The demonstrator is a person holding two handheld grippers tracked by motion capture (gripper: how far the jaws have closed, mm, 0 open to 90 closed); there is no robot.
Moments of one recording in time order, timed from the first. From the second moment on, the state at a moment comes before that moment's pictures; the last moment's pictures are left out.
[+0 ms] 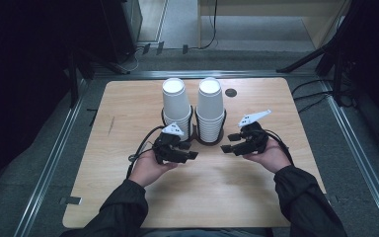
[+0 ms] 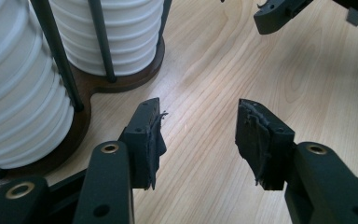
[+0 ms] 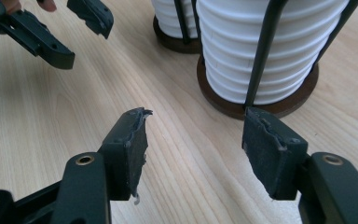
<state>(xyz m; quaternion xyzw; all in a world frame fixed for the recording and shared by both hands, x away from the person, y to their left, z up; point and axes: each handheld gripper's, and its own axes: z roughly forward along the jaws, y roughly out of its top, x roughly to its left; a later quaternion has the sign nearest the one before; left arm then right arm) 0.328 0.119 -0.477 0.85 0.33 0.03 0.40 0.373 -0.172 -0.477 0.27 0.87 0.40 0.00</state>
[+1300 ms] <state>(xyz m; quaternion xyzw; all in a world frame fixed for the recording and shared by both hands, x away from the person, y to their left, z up) 0.350 0.082 -0.448 0.83 0.37 0.11 0.40 0.383 -0.176 -0.430 0.29 0.86 0.41 0.04</state>
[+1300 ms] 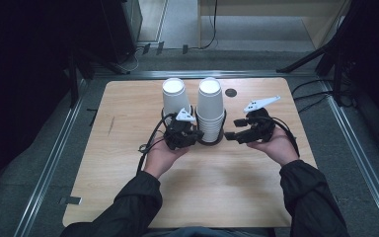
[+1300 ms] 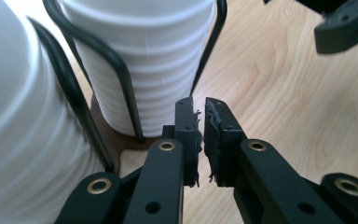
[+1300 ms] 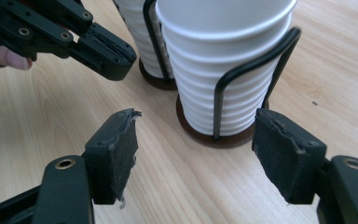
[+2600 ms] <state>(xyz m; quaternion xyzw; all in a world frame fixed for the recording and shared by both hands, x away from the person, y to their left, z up) 0.360 0.066 -0.433 0.80 0.42 0.13 0.40 0.443 -0.109 -0.357 0.28 0.87 0.40 0.06</state>
